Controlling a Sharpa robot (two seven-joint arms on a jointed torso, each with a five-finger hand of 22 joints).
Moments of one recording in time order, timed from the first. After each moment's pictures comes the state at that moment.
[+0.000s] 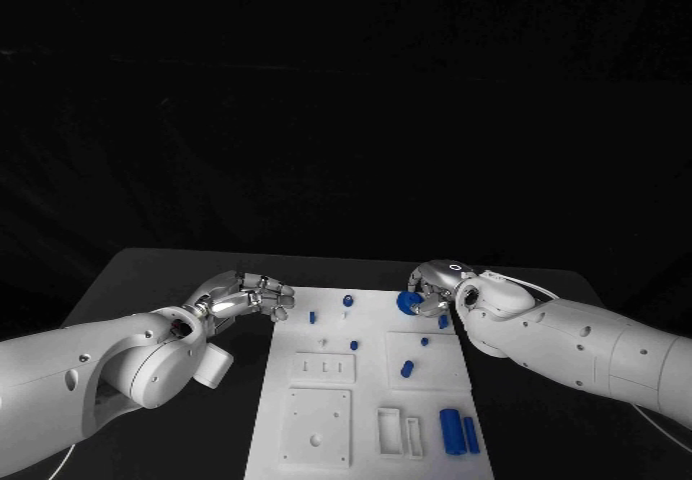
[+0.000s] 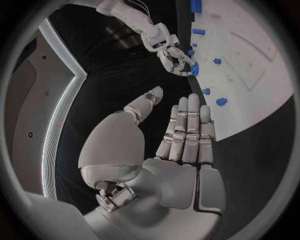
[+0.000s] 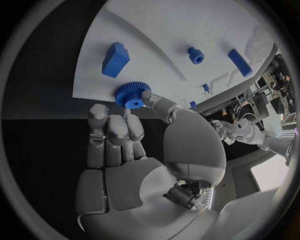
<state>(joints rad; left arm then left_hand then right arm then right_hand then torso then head) 1.45 -0.88 -0.24 1.51 -0.19 -0.24 0.25 1.09 -0.16 0.53 -0.27 0.17 0.84 0.16 0.30 0.54 1.16 0.12 0.12 0.22 0.98 0.08 0.50 0.56 0.04 0.62 -0.02 0.71 1.23 1.31 -0.62 -0.09 1.06 -1.57 -0.31 -0.16 1.07 -0.25 0.75 -0.16 0.12 0.87 0.14 0.29 0.42 1.30 0.04 1.21 1.31 1.30 -0.07 1.32 0.94 0.20 1.20 -0.07 1.03 1.31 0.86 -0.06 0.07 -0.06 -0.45</state>
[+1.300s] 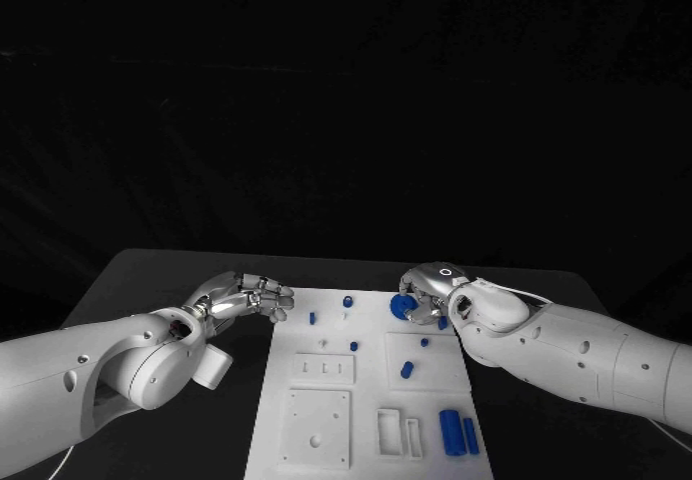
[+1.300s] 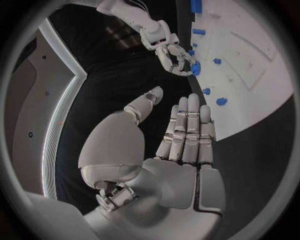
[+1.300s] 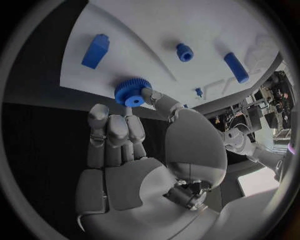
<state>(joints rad) 1.45 -0.88 -0.24 1.51 -0.19 -0.24 0.25 1.09 -0.16 0.53 -0.27 0.17 0.84 0.16 0.30 0.54 1.16 0.12 0.12 0.22 0.98 0.08 0.50 0.56 0.04 0.62 -0.02 0.71 1.23 1.30 -0.64 -0.09 1.15 -1.72 -0.37 -0.20 1.07 -0.24 0.76 -0.19 0.24 0.94 0.11 0.33 0.43 1.32 0.01 1.23 1.31 1.31 -0.10 1.31 0.96 0.20 1.19 -0.07 1.04 1.31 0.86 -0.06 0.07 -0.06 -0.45</state>
